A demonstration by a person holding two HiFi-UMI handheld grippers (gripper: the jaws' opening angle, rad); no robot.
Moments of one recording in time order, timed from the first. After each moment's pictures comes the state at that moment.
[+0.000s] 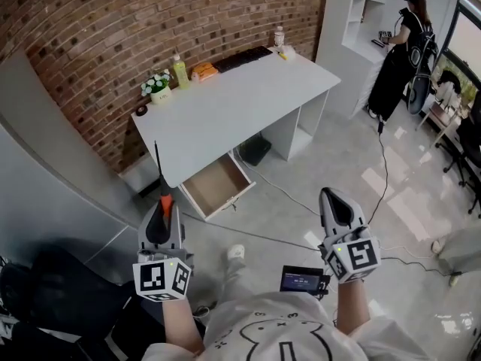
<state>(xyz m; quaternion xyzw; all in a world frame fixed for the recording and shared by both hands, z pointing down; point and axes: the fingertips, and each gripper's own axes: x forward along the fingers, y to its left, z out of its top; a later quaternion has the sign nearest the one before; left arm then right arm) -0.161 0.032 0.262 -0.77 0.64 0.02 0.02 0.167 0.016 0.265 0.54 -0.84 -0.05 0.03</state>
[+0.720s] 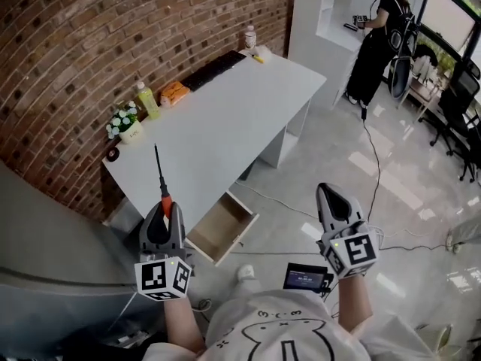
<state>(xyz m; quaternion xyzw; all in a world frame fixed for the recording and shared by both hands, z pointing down) -0.195 -0.216 0.280 -0.83 0.56 0.00 0.00 0.127 -0.172 0.272 0.62 -0.78 -0.04 0.05</state>
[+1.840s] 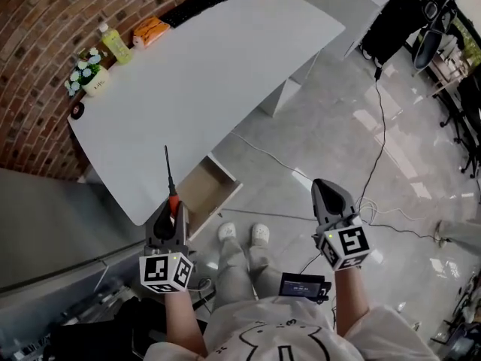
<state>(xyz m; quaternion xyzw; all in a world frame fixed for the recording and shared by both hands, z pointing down) -0.123 -0.240 0.461 -0.81 0.55 -0.09 -0.16 0.191 -0.230 0.439 0.57 -0.80 0.11 0.15</state>
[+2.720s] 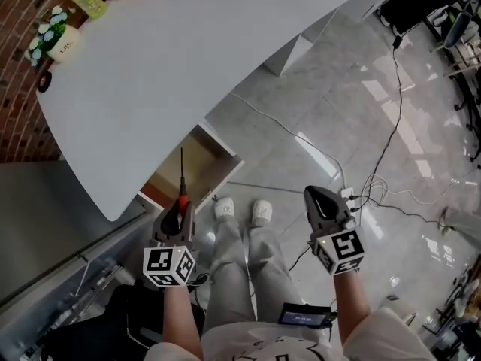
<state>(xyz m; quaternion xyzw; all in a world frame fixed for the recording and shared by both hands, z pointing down) -0.121 -0.214 0.654 -0.80 0.51 -0.19 -0.27 0.162 -0.206 0.616 0.52 -0.80 0.21 0.22</state>
